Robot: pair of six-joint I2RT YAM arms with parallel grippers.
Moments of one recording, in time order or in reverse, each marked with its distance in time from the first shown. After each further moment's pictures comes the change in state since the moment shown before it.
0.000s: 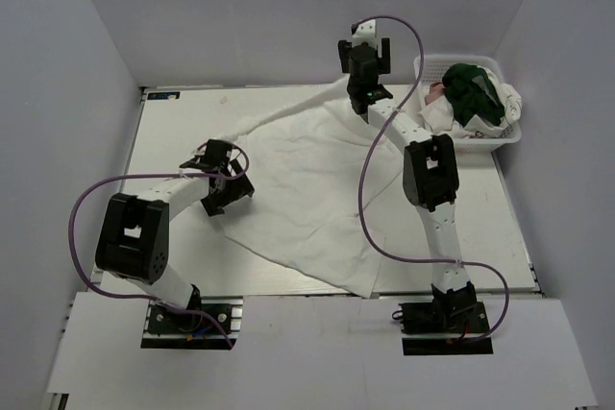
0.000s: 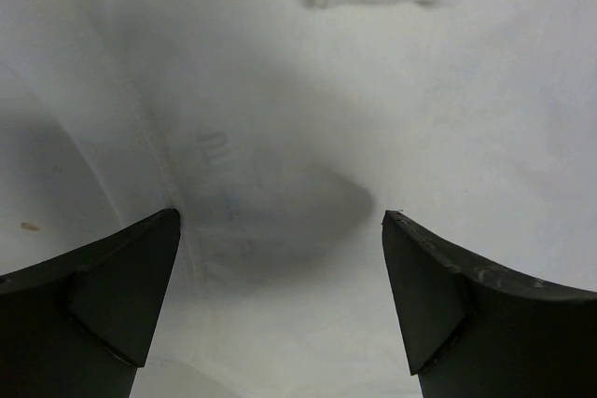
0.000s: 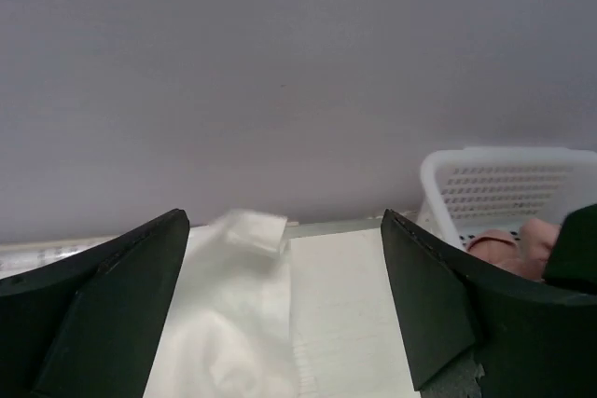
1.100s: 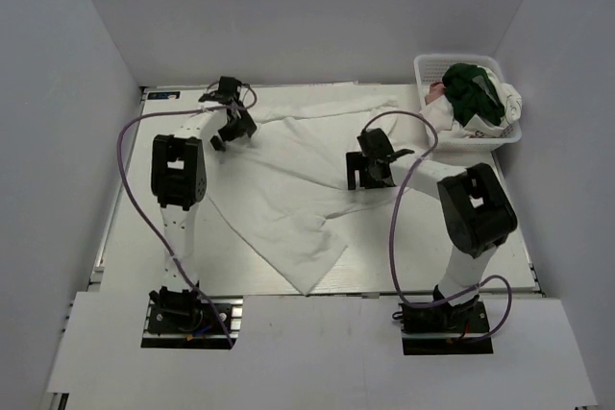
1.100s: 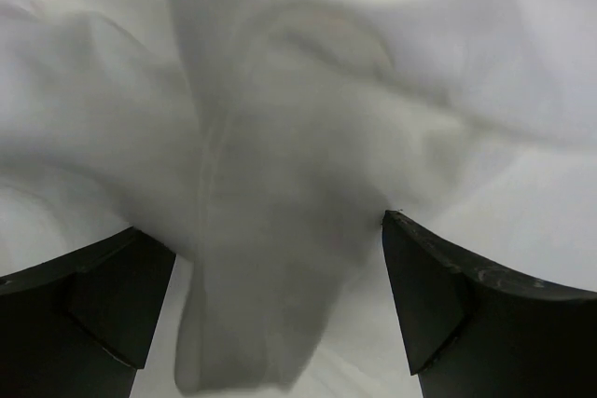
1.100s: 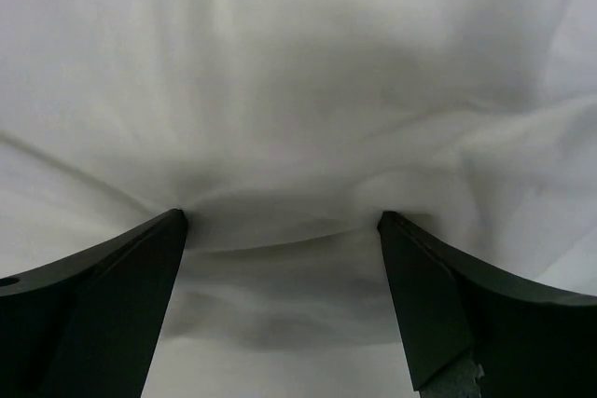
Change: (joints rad) left arm 0.067 0.697 0.947 -0.257 -0.137 0.082; right arm 0.059 -0.554 -1.008 -0.539 -0.433 0.475
